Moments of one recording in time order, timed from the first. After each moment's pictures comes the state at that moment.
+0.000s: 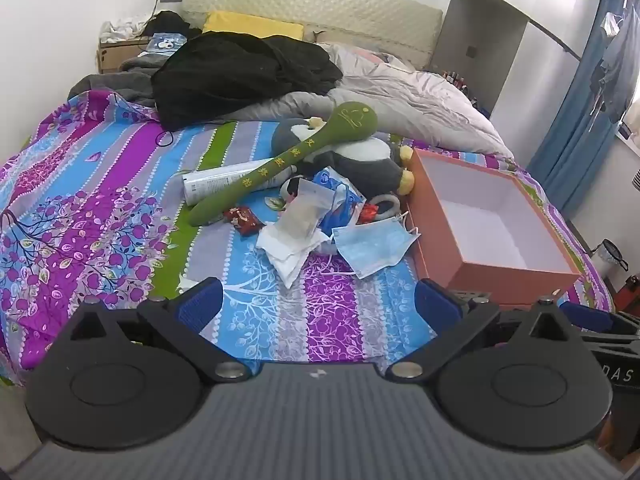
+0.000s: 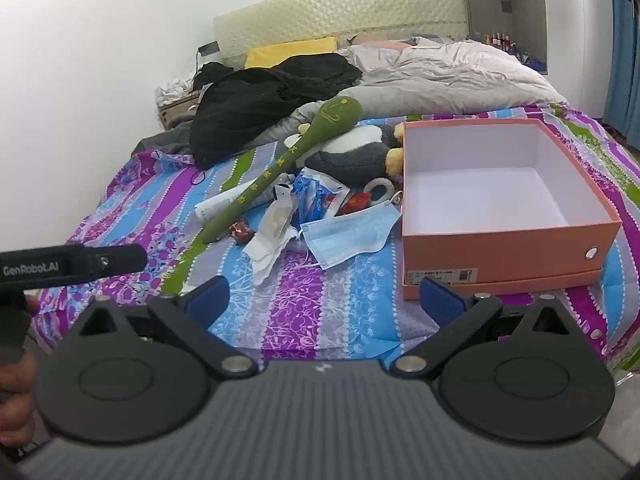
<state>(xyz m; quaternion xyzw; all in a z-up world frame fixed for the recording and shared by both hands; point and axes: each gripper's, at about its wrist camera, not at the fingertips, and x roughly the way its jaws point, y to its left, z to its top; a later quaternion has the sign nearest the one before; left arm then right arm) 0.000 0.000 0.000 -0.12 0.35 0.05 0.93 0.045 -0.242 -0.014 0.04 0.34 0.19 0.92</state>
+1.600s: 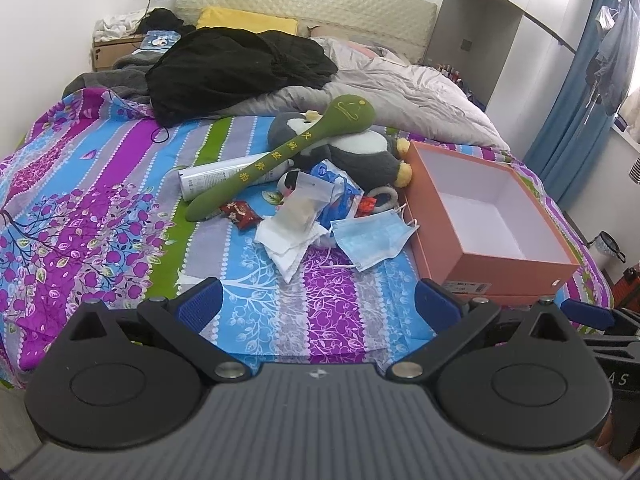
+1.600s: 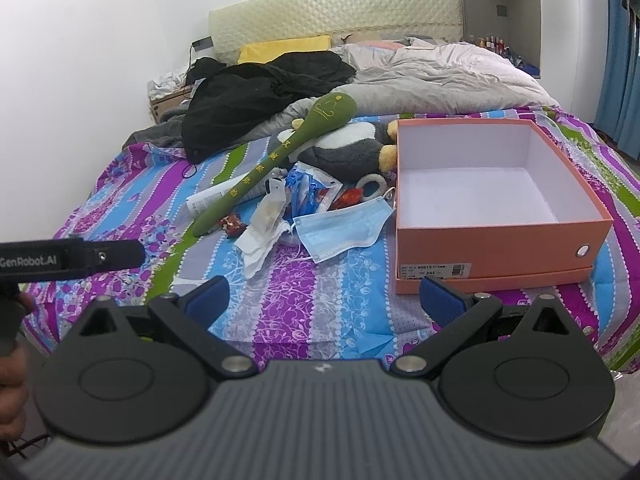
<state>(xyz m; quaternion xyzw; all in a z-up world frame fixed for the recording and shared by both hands) 0.000 0.001 -0.005 -0.11 0.35 0.04 0.93 0.038 -0.236 -0.016 0.03 0.35 0.18 0.92</state>
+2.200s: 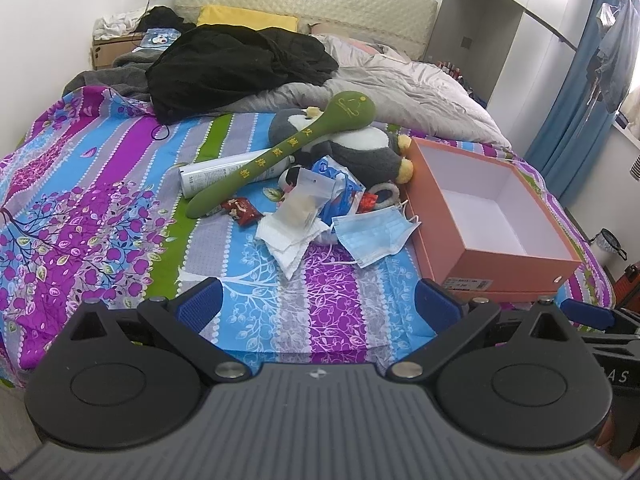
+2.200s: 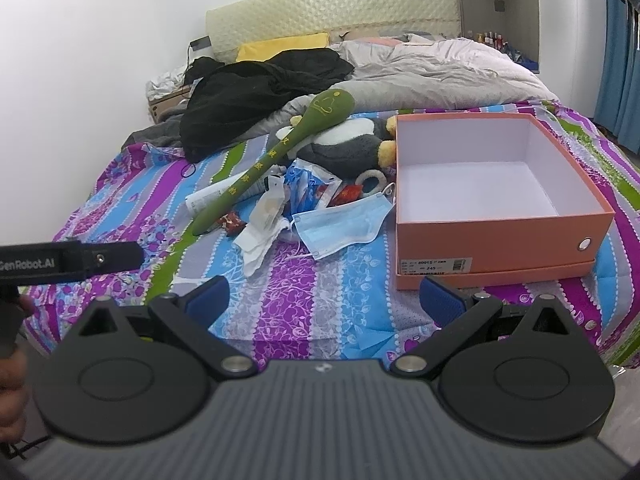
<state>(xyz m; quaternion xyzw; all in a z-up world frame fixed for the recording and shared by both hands) 0.000 0.001 -0.008 -0.11 0.36 0.04 0.93 0.039 -0.237 -0.023 0.04 0.35 0.18 0.92</state>
